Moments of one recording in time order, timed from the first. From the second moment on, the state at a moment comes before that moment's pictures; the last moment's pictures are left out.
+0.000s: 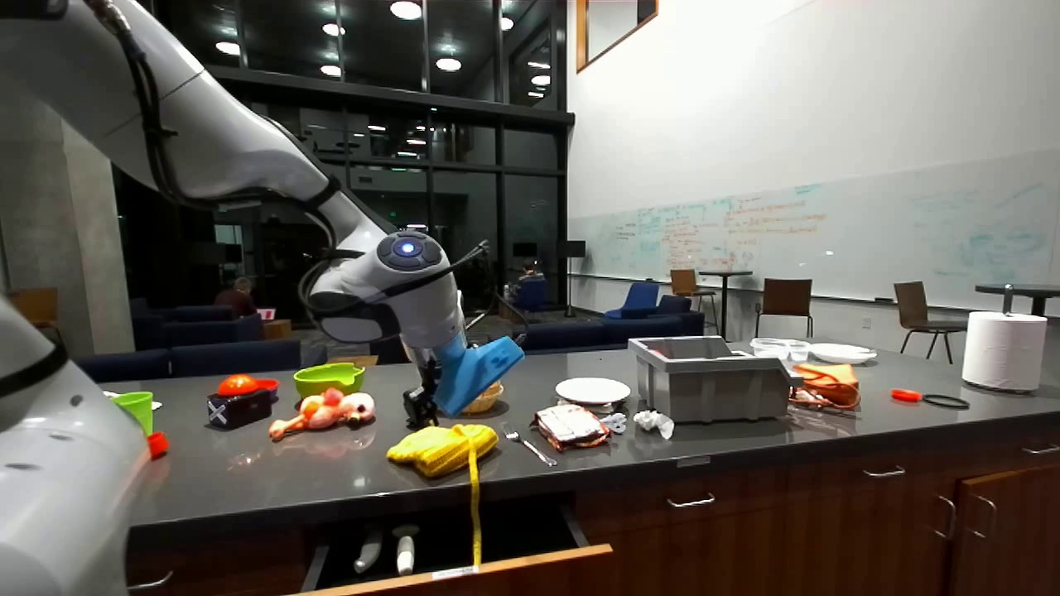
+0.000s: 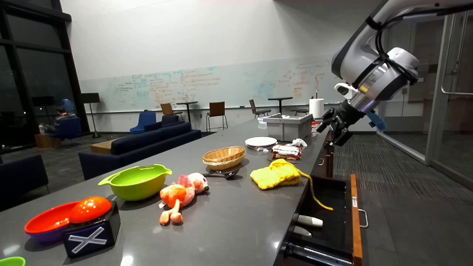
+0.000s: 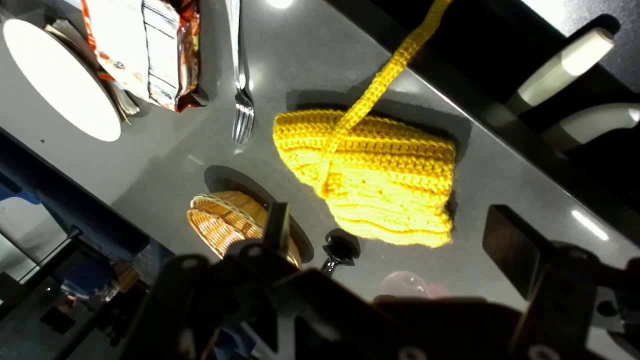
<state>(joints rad) -0.53 -0.37 0.65 -2.67 1.45 2.75 -2.38</state>
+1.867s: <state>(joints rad) -0.52 0.07 0.77 -2.38 1.24 2.82 -2.39</state>
